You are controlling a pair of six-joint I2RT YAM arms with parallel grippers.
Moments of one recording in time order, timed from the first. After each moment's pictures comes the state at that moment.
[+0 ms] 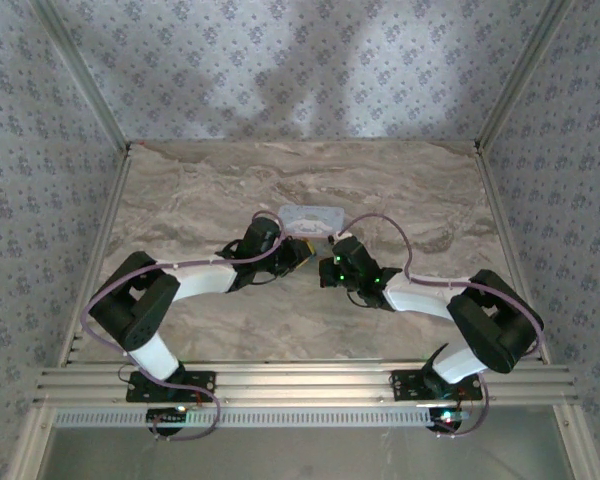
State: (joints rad) left arm -0.73 1.65 0.78 0.28 0.29 -1.22; right arm 0.75 1.48 0.61 0.17 0.04 0.54
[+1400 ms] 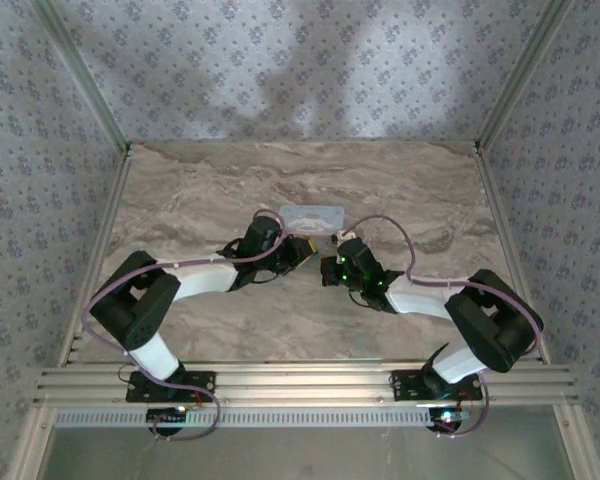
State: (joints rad) left arm -0.73 1.65 0.79 0.29 0.29 -1.22; right arm 0.73 1.48 0.56 0.29 0.04 0.54
